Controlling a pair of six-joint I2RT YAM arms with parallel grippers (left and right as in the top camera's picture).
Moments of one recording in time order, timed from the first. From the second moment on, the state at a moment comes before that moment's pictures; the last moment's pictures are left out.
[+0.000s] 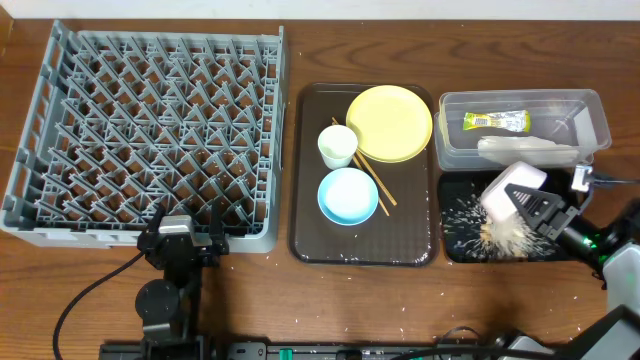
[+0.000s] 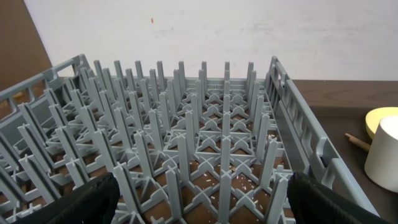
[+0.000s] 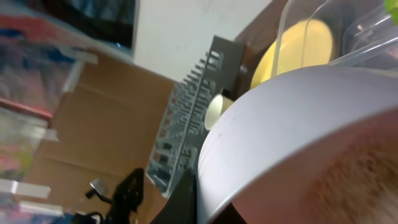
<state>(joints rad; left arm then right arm) 0.10 0.01 0.03 -0.13 0.05 0.02 -0.72 1.40 0.69 -0.68 -1.48 -0.21</state>
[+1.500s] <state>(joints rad) 0.10 0.01 0.03 -0.13 0.05 0.02 -0.70 1.23 0.69 -0.59 -1.38 0.06</state>
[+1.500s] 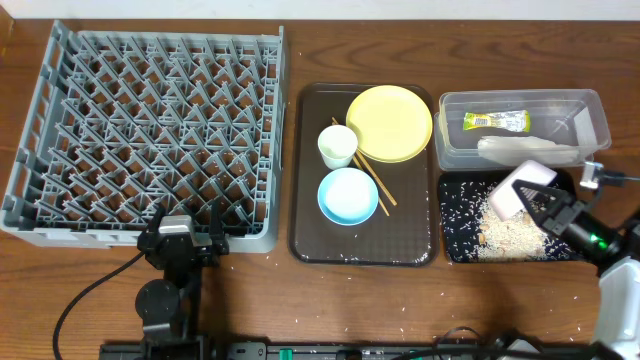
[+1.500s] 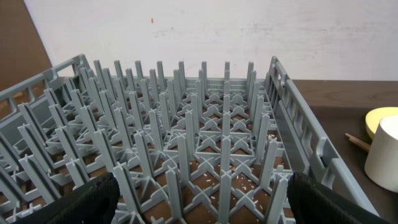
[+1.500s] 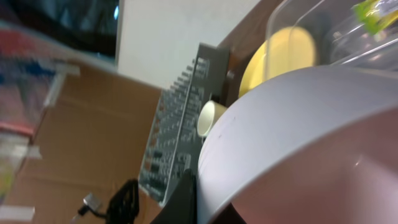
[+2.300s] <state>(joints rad) 0.10 0.01 0.03 -0.13 0.05 0.02 0.47 1.42 1.07 -0.90 -0.22 0.30</state>
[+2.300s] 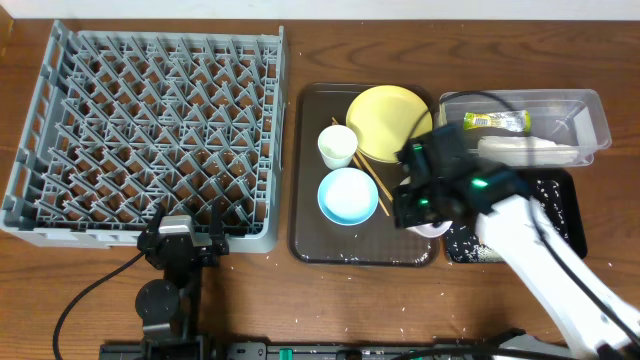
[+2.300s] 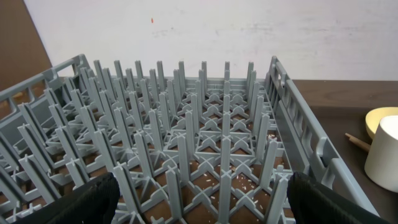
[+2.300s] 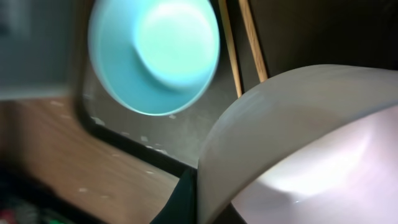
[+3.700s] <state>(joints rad) 0.10 0.01 0.03 -0.13 0.05 0.02 0.47 1.71 1.42 -0.68 -0.12 0.37</state>
